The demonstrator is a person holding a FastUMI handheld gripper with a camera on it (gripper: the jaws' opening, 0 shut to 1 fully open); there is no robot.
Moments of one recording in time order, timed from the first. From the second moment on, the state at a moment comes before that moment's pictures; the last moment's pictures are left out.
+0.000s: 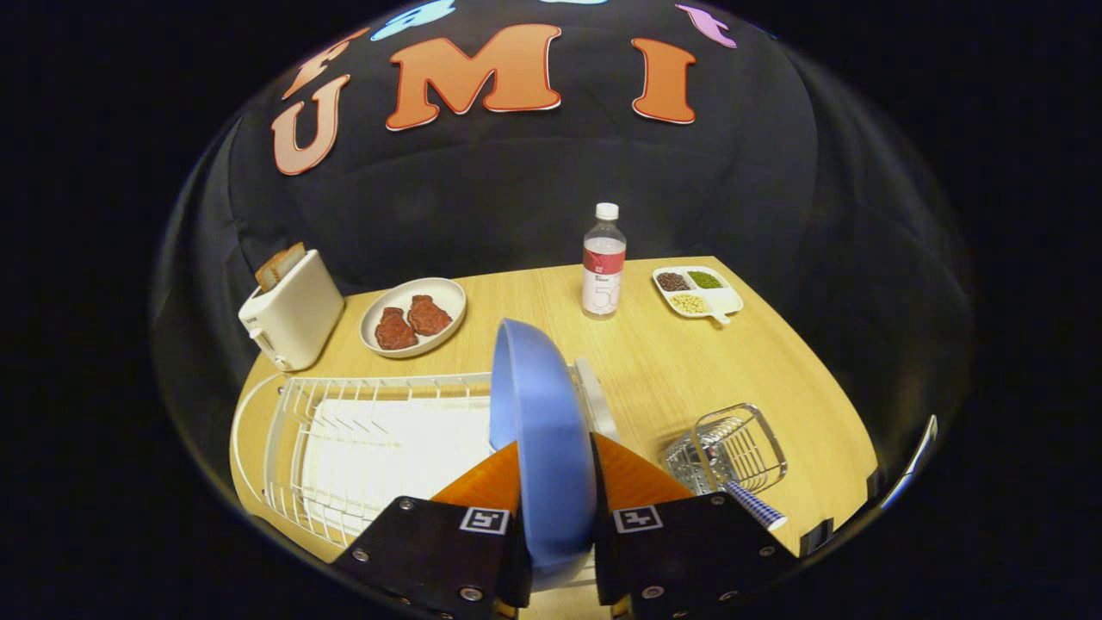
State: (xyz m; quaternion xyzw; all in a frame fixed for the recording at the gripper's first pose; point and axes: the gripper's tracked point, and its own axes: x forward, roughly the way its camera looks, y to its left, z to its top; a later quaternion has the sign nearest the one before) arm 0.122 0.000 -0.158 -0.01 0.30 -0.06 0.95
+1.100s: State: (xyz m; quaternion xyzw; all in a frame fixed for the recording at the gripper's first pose) arm 0.118 0.010 -0.112 -0.06 0.25 -0.08 0.96
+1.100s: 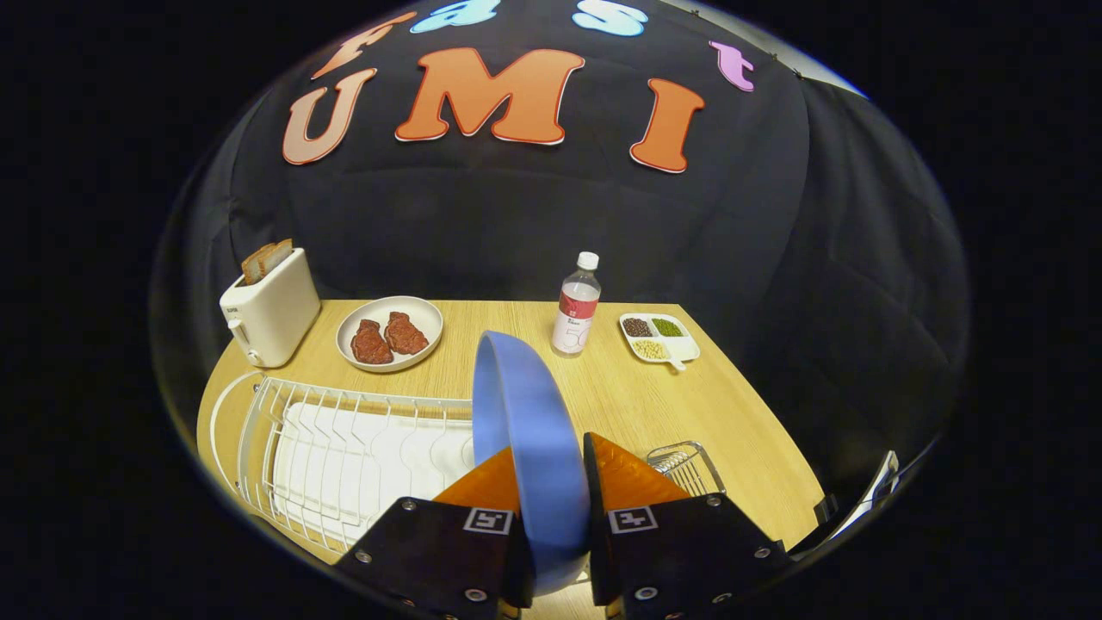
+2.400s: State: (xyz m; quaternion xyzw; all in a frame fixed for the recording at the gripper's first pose) arm -0.055 0.038 -0.127 0.19 0.25 0.07 0.95
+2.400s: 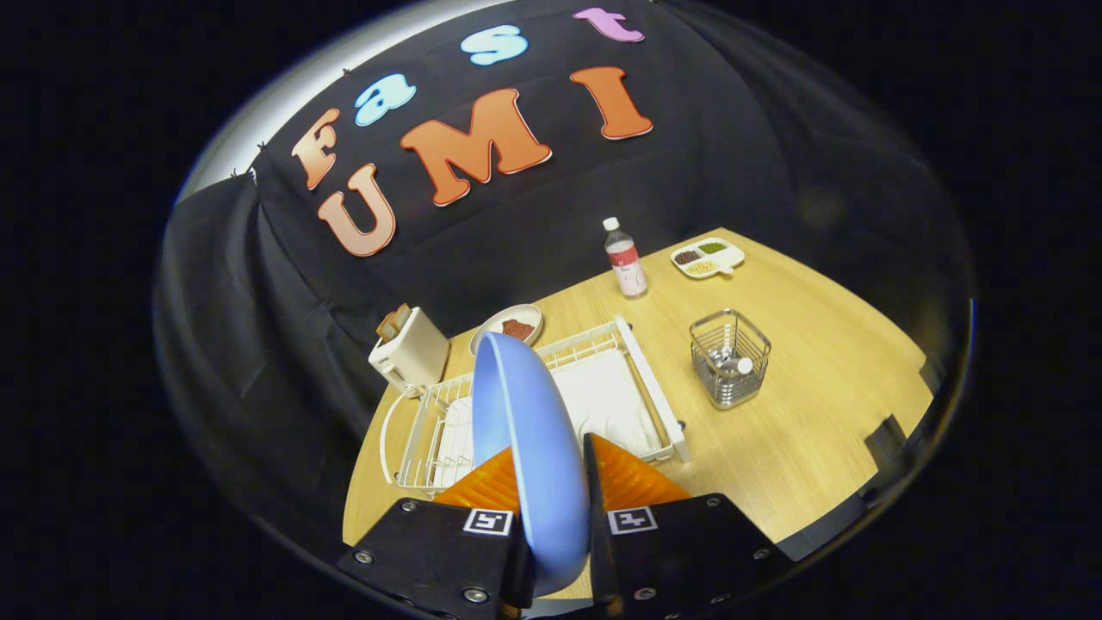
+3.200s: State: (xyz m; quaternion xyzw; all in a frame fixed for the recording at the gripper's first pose) arm -0.099 0.092 -0.252 0.30 0.37 0.12 0.87
